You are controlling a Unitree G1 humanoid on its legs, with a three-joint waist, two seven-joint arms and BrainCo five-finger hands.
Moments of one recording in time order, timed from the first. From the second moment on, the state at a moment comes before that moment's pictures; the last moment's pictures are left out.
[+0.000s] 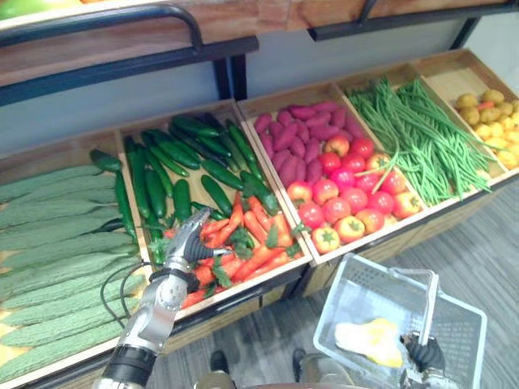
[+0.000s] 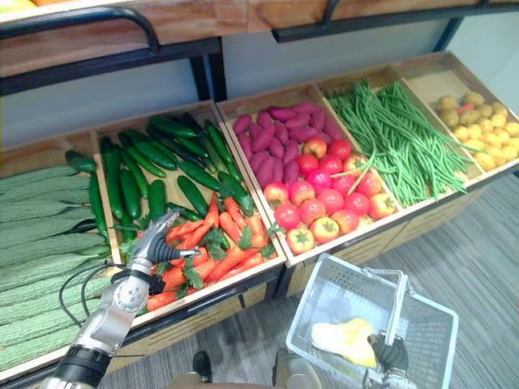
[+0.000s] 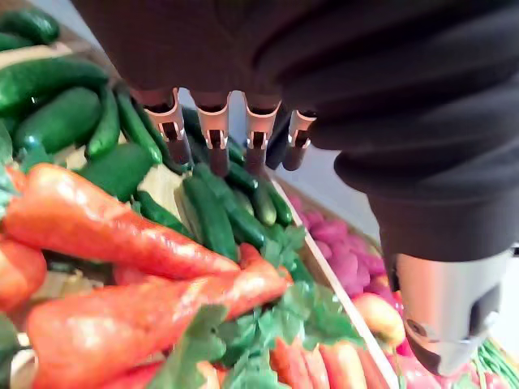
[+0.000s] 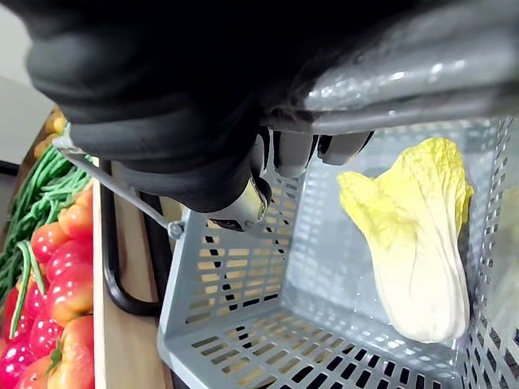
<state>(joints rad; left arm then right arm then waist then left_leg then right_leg) -0.11 0.36 -0.13 0.27 0.60 -0.07 0.11 0.38 -0.11 -0.26 0.29 0.14 -0.04 -0.05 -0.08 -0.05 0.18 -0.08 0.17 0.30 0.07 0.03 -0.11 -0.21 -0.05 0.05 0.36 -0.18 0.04</state>
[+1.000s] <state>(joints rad) -0.31 0.34 -0.03 0.45 0.70 -0.01 0.25 0.37 -0.13 -0.24 0.19 0.15 -0.07 -0.06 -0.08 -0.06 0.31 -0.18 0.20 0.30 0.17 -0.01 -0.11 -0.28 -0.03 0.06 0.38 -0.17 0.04</state>
